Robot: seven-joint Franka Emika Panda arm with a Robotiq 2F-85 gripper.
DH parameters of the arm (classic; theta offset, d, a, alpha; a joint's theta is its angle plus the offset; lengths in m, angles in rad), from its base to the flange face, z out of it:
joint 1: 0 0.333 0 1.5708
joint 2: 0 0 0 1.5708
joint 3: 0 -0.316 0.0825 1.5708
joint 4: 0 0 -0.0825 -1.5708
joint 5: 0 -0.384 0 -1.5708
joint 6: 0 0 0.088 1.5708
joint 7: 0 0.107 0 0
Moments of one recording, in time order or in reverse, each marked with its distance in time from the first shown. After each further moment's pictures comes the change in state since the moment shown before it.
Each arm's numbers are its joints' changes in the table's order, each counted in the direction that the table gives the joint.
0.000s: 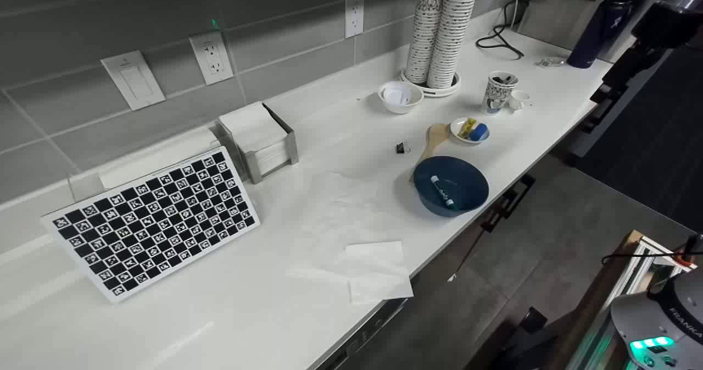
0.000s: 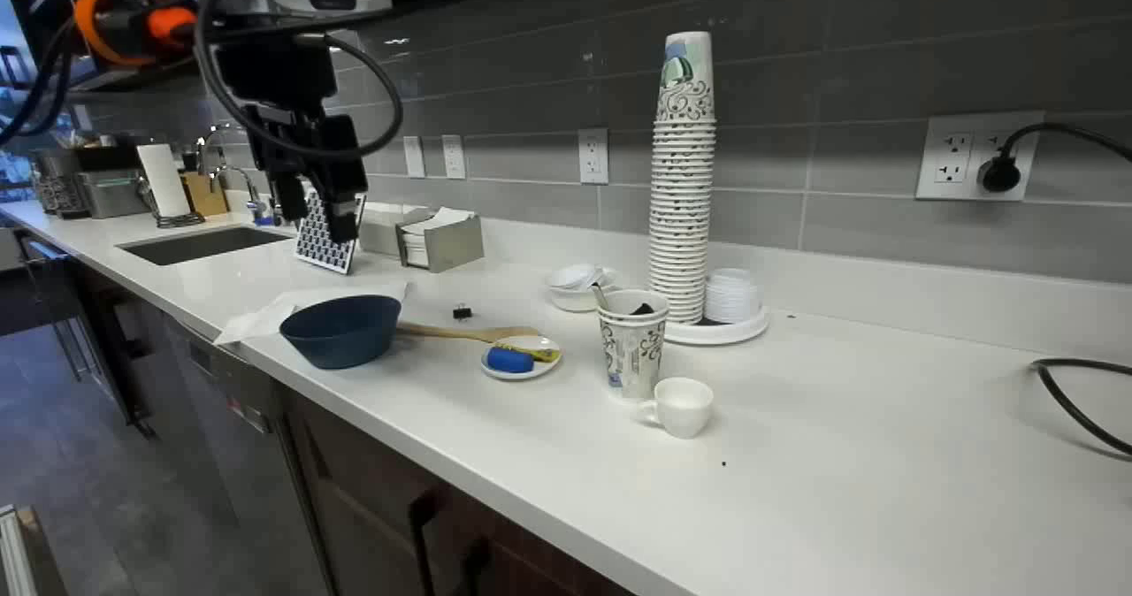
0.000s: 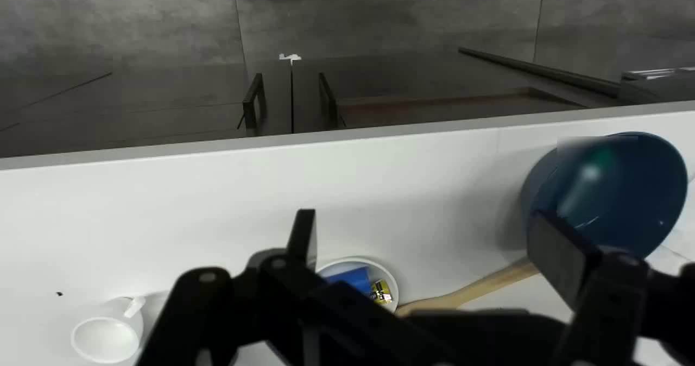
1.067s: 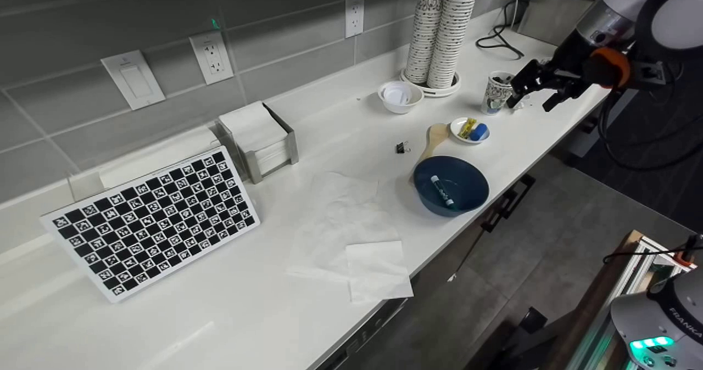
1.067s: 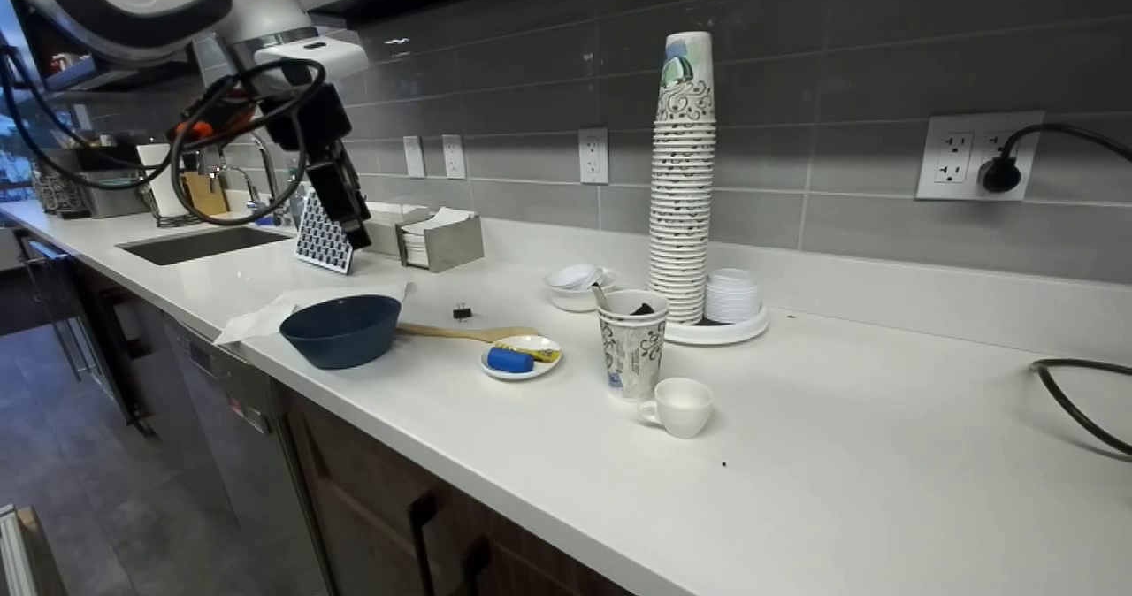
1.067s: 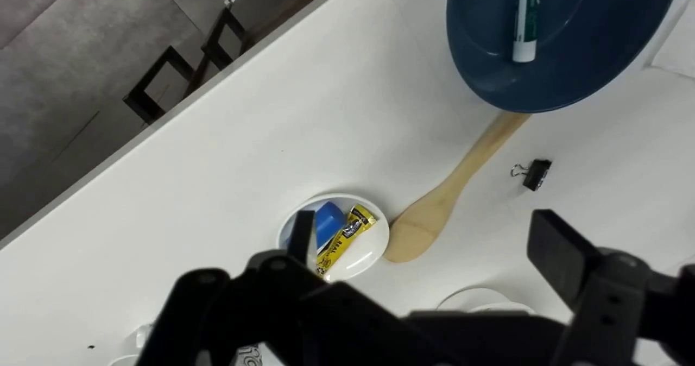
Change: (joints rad) arm -0.016 -0.094 -0.327 0.123 -0.126 0.444 0.743
